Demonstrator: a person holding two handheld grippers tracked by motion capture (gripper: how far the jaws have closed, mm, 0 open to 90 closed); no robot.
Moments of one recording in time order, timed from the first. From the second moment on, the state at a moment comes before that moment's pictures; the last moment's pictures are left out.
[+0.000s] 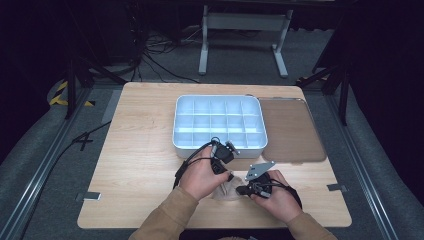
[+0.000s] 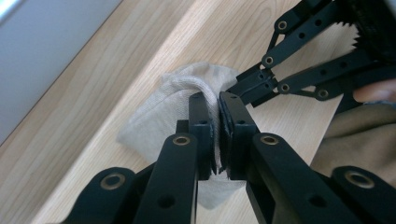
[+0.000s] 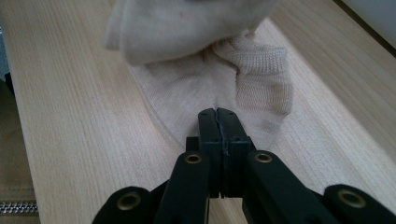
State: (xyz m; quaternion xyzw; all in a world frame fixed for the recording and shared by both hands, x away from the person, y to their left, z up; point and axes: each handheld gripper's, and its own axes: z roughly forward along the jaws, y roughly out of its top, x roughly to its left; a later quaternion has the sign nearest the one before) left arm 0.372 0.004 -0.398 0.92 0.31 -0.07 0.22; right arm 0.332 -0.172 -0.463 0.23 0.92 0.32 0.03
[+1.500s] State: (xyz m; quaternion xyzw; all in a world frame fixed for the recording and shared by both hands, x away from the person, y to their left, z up) left arm 0.349 0.085 -0.381 0.88 0.37 -0.06 0.28; right arm 0.334 -0.135 -0.403 0.17 0.90 0.39 0.04
